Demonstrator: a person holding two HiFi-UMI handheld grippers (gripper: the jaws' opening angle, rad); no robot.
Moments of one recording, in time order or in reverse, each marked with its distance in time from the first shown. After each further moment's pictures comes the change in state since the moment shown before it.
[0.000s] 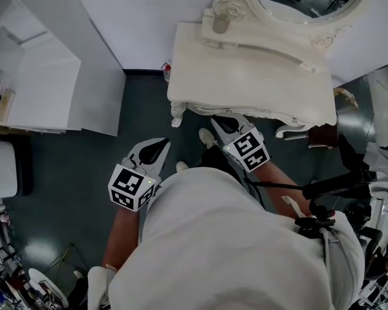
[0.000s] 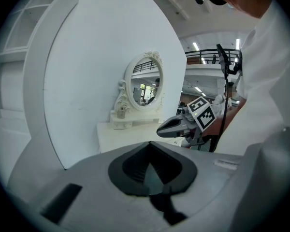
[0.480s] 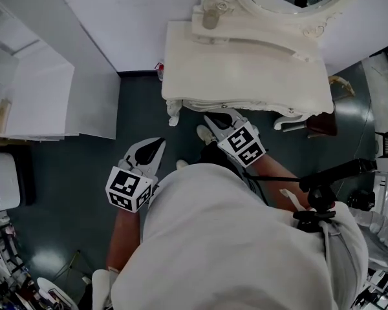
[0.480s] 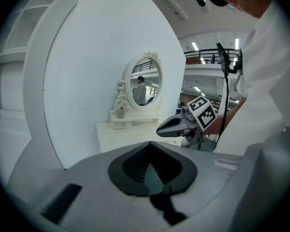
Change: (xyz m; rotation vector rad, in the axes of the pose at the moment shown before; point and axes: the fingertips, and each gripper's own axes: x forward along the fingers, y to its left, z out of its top) left arm -0.007 0.001 -0.003 0.004 0.001 -0.009; right arm 0.001 0.010 0.005 -0.013 -0.004 -0.008
